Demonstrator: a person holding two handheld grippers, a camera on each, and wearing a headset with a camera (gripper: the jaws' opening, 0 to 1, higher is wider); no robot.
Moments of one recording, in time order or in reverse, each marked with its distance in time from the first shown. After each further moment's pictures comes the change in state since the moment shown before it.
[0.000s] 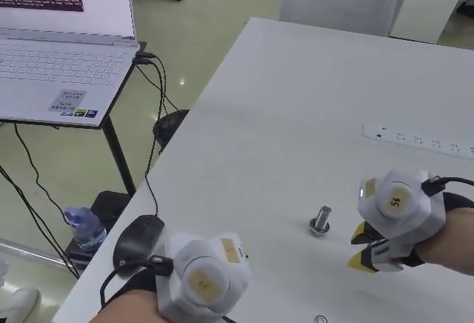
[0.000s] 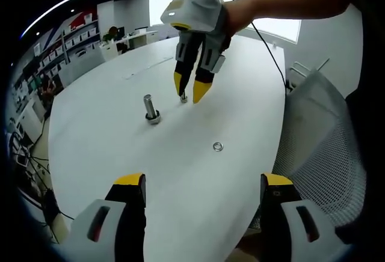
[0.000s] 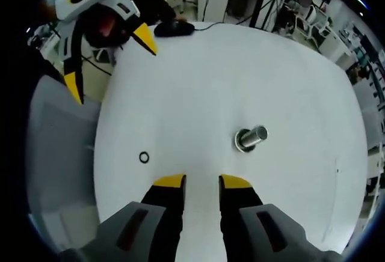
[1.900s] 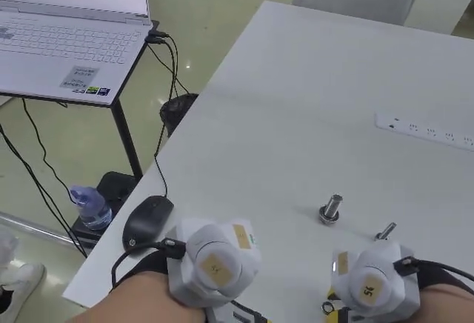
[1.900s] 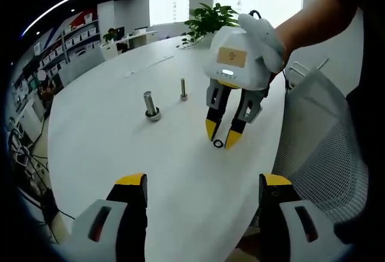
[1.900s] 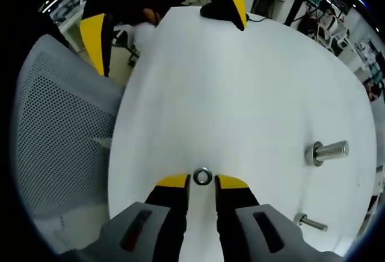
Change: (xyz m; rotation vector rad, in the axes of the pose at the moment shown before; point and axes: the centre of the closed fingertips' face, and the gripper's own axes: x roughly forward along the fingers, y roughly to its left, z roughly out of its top) left arm 0.001 0.000 -0.005 -0.003 -0.005 -0.003; right arm 0.058 0.088 -0.002 -0.101 0.023 0.058
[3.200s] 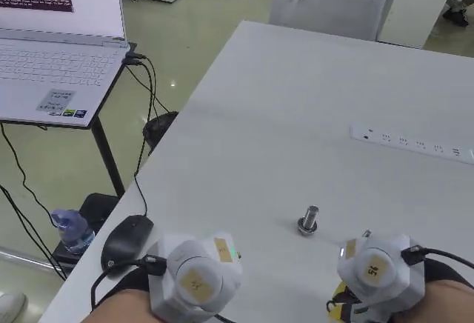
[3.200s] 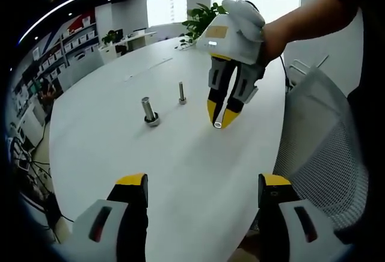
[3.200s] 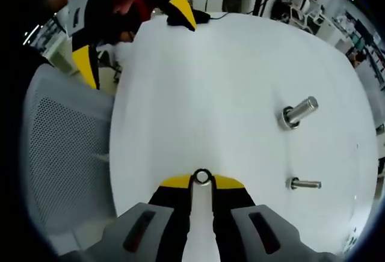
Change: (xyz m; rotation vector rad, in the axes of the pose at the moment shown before) left arm 0.003 -0.003 0.010 0.023 0.005 0.010; right arm -0.037 -0.024 -0.033 0.220 -0.033 -0.044
